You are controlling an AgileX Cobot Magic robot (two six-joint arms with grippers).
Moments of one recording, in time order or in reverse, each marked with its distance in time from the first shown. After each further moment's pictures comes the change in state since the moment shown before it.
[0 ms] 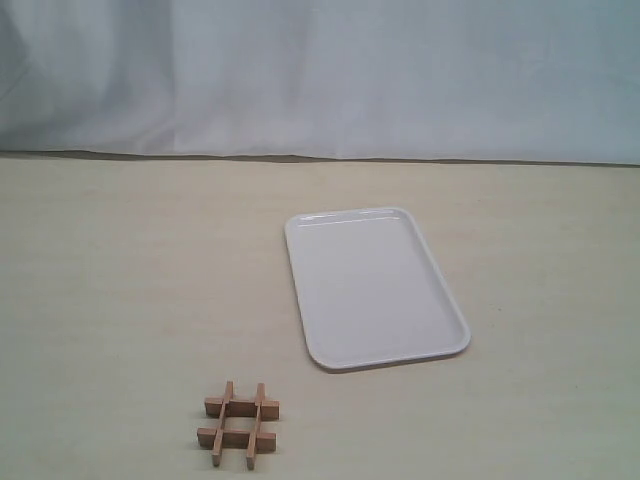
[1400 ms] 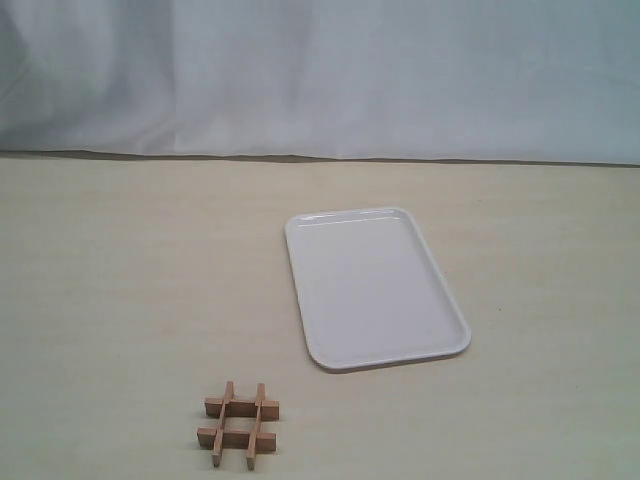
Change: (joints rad) left arm 0.000 0.000 0.000 0.000 0.000 0.000; right arm 0.046 0.000 0.002 0.210 -0.373 0.456
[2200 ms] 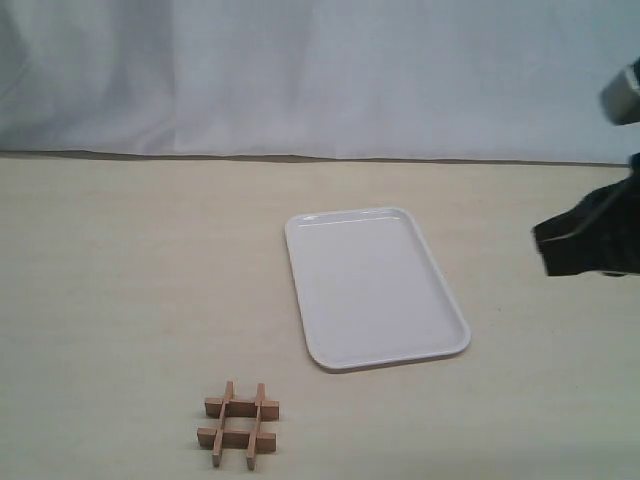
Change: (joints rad) left arm 0.000 0.000 0.000 0.000 0.000 0.000; right arm 0.002 1.044 -0.852 0.003 0.843 -0.795
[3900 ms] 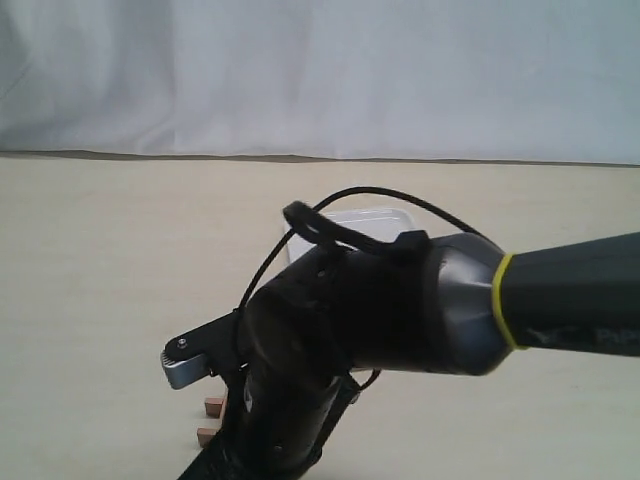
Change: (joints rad) left arm 0.000 0.000 0.000 0.000 0.000 0.000; right arm 0.794 0.828 -0.311 -0.181 0.041 0.634
